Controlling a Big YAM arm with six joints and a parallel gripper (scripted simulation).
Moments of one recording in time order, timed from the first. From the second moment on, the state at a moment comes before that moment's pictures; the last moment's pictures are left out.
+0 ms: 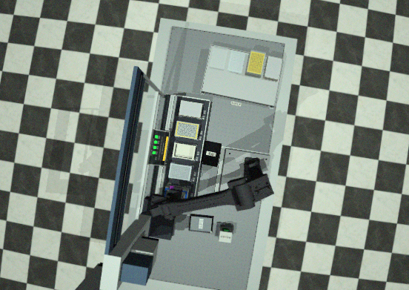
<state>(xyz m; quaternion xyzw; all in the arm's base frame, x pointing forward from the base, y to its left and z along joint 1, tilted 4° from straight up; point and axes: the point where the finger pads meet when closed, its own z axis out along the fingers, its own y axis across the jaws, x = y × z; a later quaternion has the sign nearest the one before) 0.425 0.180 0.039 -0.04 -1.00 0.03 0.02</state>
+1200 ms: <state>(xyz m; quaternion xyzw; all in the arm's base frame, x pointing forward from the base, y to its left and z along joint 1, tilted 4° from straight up) 0.424 0.179 0.038 -0.04 -1.00 0.03 0.02</state>
